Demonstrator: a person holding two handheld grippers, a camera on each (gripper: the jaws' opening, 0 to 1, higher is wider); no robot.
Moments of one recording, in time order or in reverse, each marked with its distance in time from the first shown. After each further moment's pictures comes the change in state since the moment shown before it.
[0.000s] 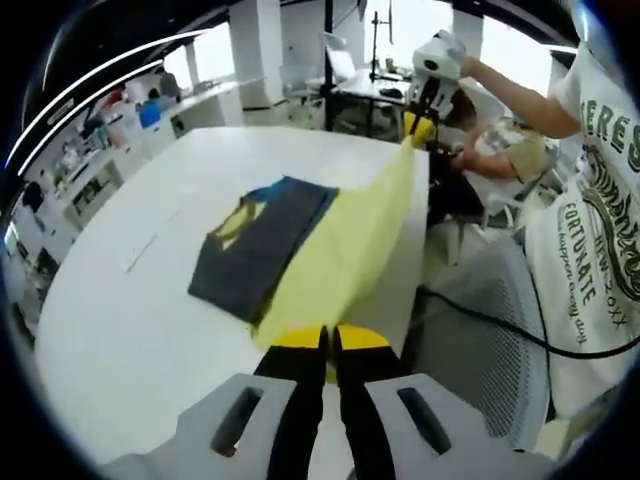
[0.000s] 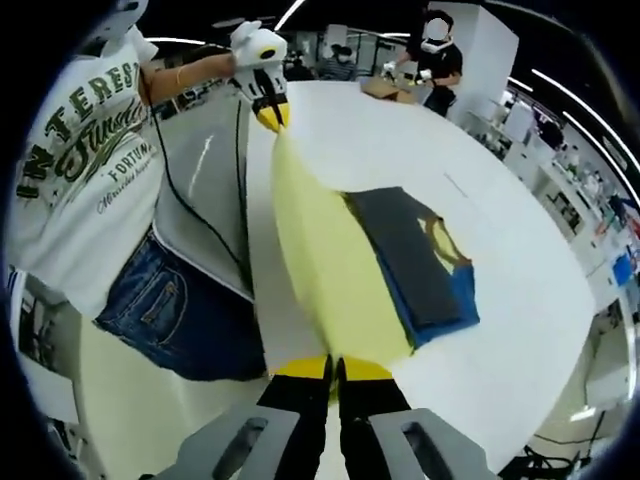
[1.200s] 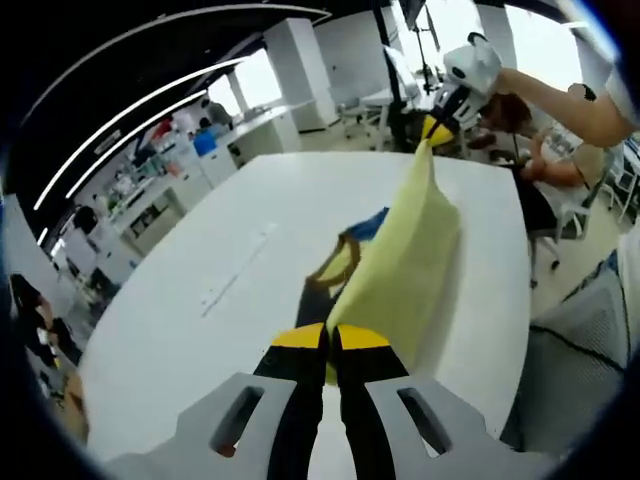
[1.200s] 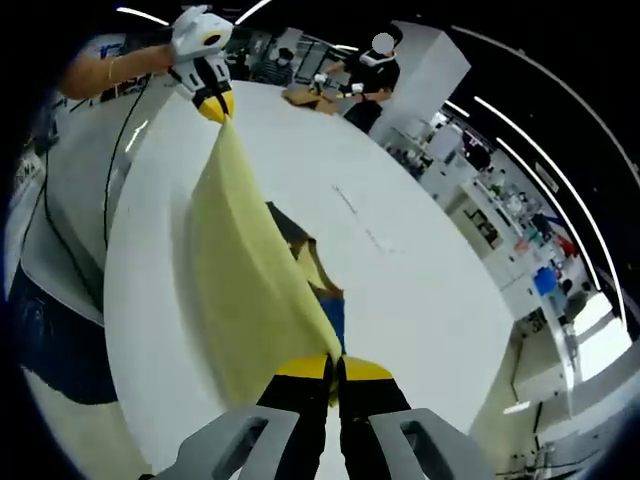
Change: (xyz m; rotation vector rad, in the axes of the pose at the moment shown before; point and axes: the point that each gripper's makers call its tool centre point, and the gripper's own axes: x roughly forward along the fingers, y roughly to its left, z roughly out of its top) left arm 0.027 0.133 0.060 0.036 -0.117 0.293; right arm 0.027 -0.171 0.037 -0.019 -0.017 -0.439
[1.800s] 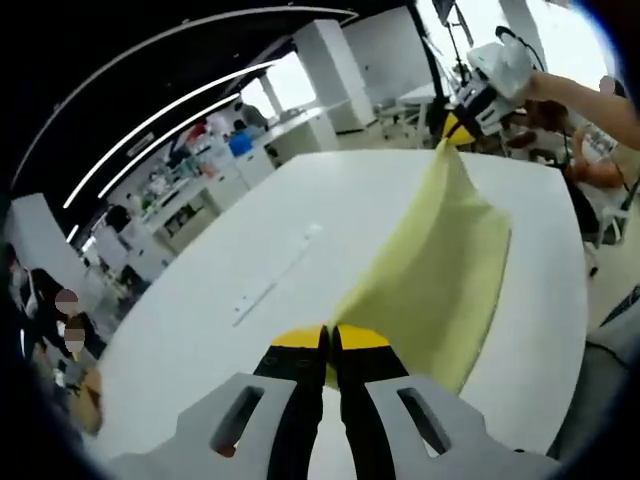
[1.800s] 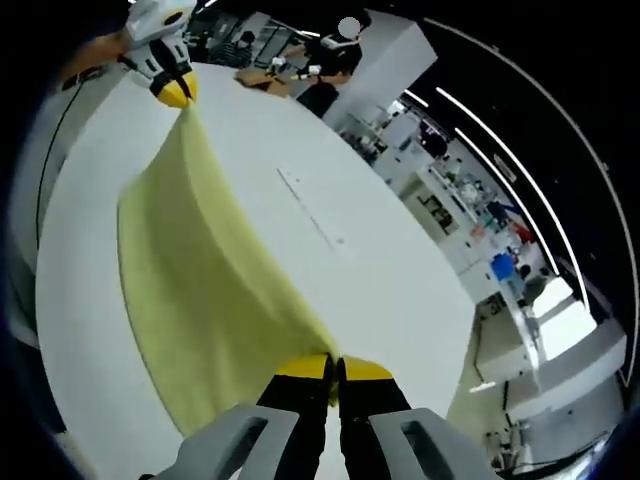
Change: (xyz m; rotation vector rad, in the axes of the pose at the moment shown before) left arm 0.054 0.042 -0.009 0.020 0.022 0.156; right arm 0.061 -0.038 -0.006 0.051 0.075 -0.174
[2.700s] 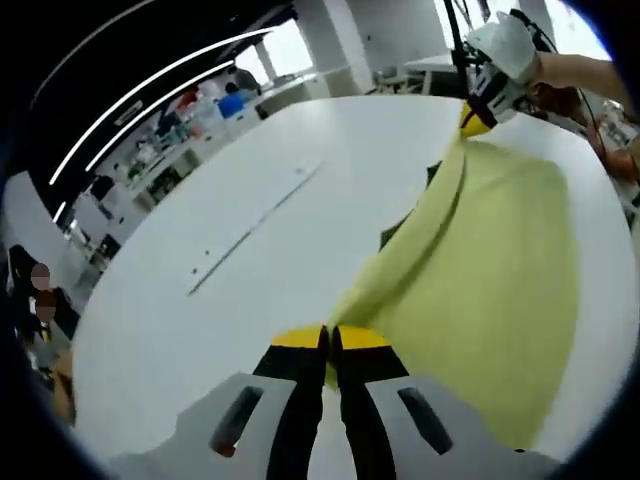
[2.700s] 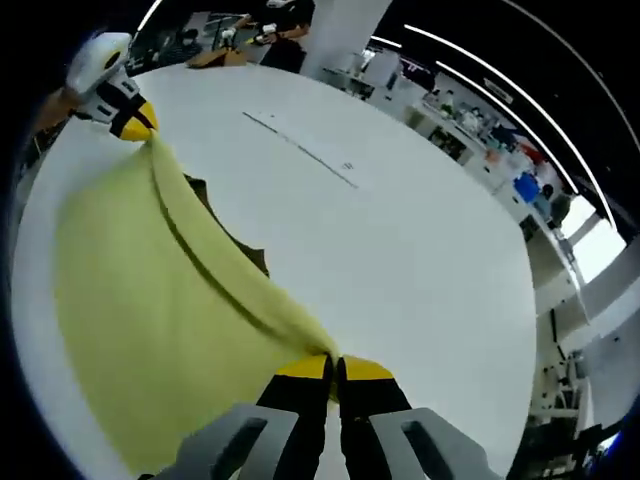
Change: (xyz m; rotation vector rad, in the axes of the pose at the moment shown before) left arm 0.128 0.012 -0.086 -0.109 0.150 -0.065; right arm 0.131 0.027 -0.057 0.281 0.147 0.150
